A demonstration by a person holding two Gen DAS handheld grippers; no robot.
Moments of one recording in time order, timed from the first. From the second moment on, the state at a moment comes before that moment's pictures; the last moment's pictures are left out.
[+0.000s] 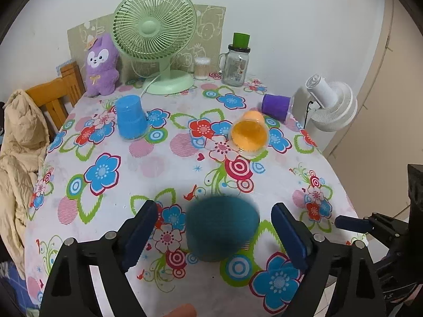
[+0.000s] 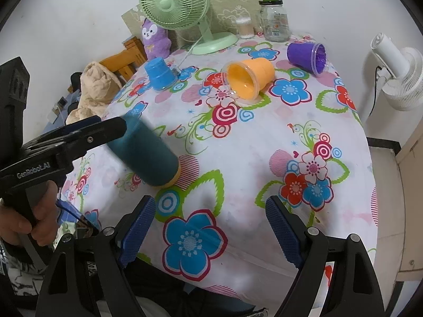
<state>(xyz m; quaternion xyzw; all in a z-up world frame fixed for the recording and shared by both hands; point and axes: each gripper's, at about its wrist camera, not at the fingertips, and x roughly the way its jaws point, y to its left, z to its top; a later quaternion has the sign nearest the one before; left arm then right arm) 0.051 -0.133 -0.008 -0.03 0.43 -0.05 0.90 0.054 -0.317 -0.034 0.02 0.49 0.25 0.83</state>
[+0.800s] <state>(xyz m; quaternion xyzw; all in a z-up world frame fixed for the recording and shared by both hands) 0.051 -0.125 -0.011 -0.04 0.43 -0.04 0.90 0.061 -0.309 -0.037 0.01 0.50 0.24 0.83</state>
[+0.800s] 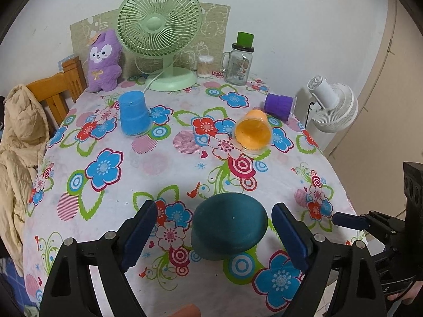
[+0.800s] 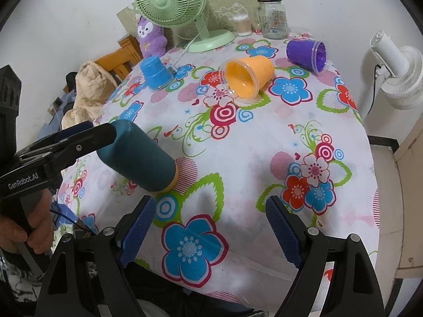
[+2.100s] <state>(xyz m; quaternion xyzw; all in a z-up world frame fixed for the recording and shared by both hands) 0.008 -0.098 0.063 -0.05 0.30 -0.04 0.95 0.027 -0.267 0.082 -0.05 0.32 0.15 0.93</state>
